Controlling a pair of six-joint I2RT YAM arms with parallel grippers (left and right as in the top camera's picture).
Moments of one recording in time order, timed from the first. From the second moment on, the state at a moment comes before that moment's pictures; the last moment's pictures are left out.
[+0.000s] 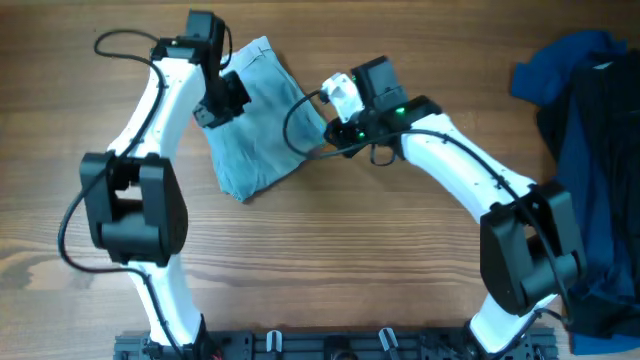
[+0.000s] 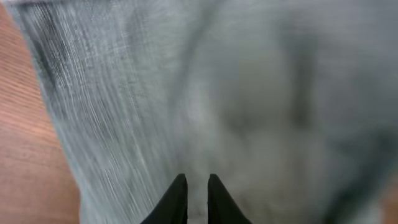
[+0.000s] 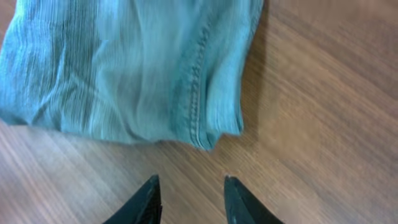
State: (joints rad) left arm -0.11 2.09 1.71 -1.01 0.09 -0.59; right arm 0.47 1.87 1.34 -0.49 -0.26 -0.17
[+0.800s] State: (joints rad) left arm -0.04 2.13 1.62 -0.89 0.13 -0.59; right arm 0.54 1.92 1.34 -0.35 -0.09 -0.20
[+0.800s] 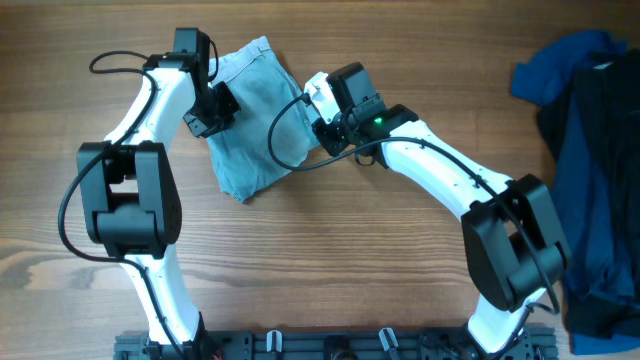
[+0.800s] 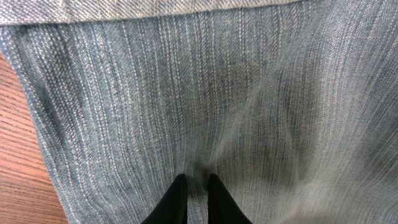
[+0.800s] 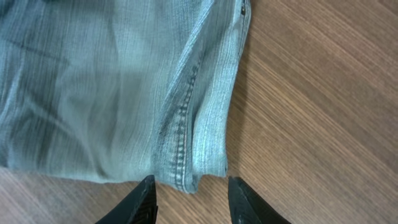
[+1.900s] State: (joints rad) left arm -0.04 2.13 1.62 -0.89 0.13 -0.59; right arm 0.63 1.98 1.33 -0.30 0.09 -0.15
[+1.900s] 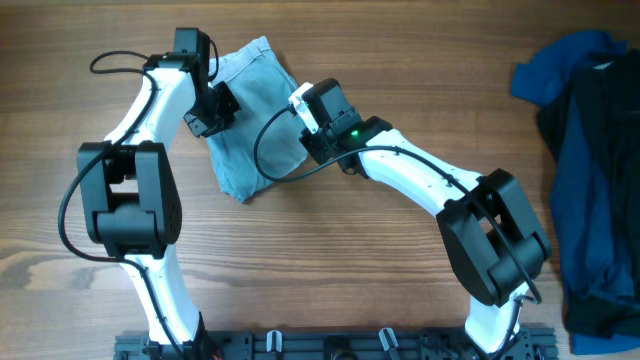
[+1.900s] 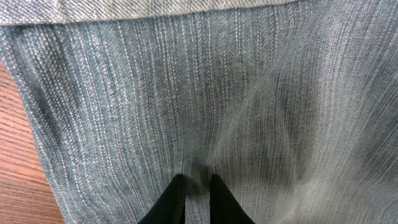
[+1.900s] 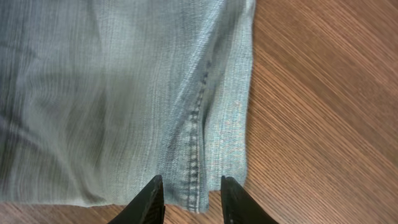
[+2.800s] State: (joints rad) left arm -0.04 2.13 1.62 -0.88 0.13 -0.59; right arm 0.67 1.98 1.33 -0.34 0.19 -0.09
